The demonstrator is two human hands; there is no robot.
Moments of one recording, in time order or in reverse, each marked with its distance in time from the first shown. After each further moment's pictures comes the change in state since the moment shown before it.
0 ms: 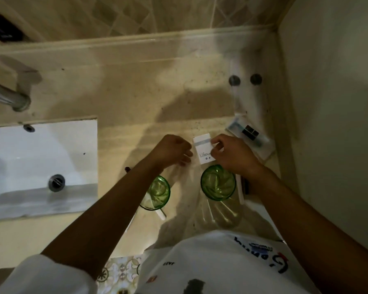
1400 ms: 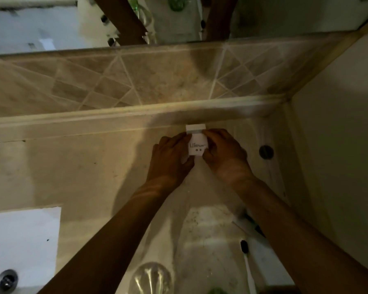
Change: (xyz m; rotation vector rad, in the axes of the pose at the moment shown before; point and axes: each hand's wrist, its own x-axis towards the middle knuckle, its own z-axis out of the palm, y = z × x) left_hand 0.170 0.103 -0.029 0.885 0.450 0.646; right_hand 0.201 -0.057 -0.066 -0.111 0.239 -0.145
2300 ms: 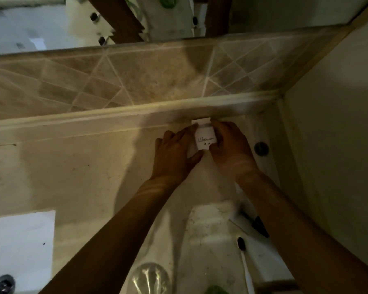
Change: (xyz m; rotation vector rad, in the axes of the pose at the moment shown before) left_hand 0.015 0.016 0.012 0.038 0.042 0.060; right_hand 0.004 0.020 -0.008 0.148 0.111 0.030
